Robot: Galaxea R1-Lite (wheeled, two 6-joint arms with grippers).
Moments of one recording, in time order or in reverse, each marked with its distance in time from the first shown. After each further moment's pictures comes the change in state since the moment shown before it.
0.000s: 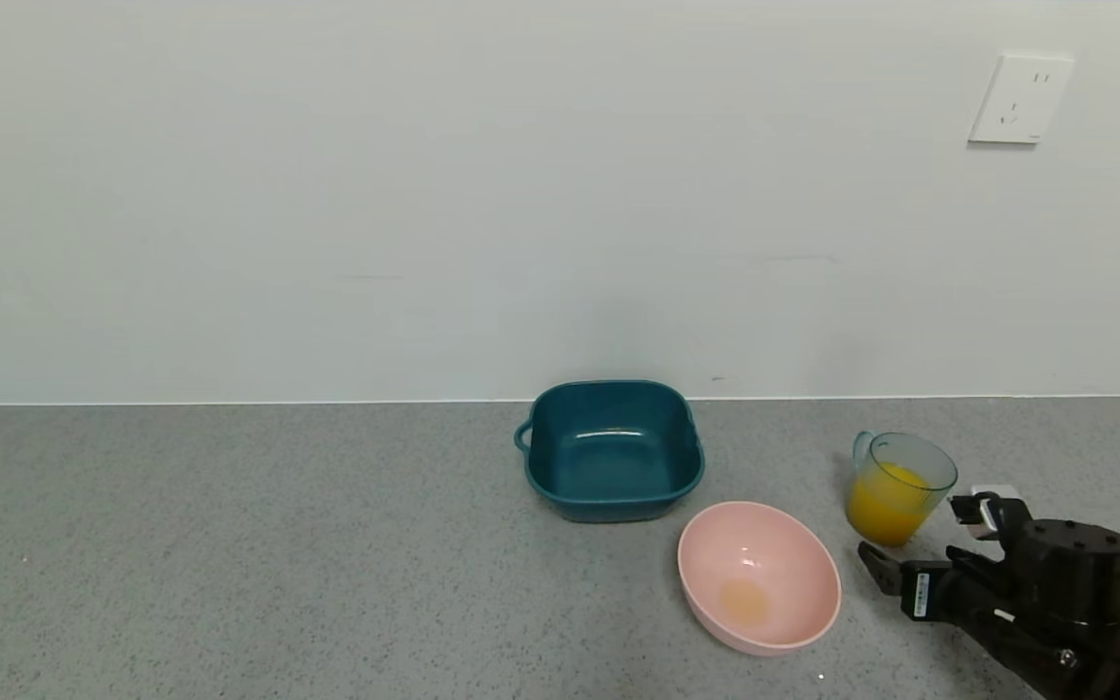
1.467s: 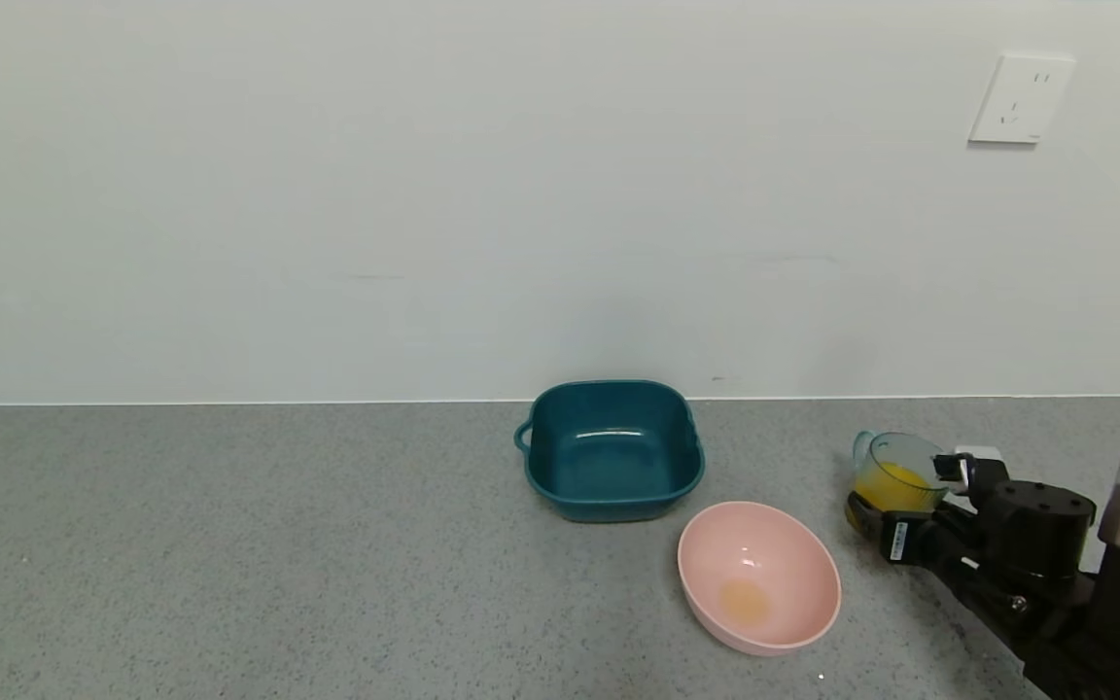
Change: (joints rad) left arm 0.000 0.000 0.000 0.000 0.000 0.000; right arm -0.014 0.064 -0.194 0.001 -0.042 -0.007
